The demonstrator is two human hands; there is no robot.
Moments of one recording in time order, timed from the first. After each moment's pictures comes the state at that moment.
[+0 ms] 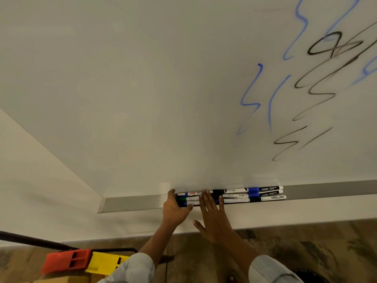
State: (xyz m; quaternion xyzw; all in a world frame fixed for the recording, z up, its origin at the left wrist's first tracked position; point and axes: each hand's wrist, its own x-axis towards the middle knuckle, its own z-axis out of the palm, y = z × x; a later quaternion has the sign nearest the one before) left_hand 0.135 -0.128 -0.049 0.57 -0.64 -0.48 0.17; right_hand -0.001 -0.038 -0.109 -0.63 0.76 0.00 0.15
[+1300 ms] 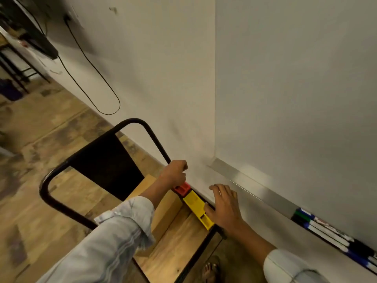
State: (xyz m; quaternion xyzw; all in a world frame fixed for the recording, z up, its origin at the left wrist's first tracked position) left_hand 0.441 -0.172 -0.003 0.73 -0.64 -0.21 0.01; right_hand 0.227 -0.116 -0.081 -0.83 0.51 -0.16 0.15
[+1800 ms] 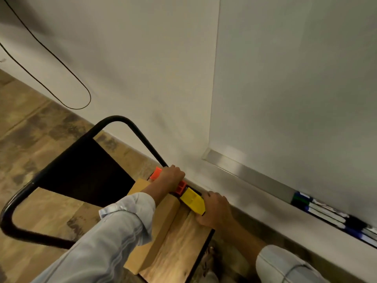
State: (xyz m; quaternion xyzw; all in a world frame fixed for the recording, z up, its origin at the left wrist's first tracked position) left_hand 0.452 -0.190 -0.047 0.53 -0.77 -0.09 -0.35; right_hand 0.266 -0.106 -0.104 -0.78 0.57 -0.02 0.26
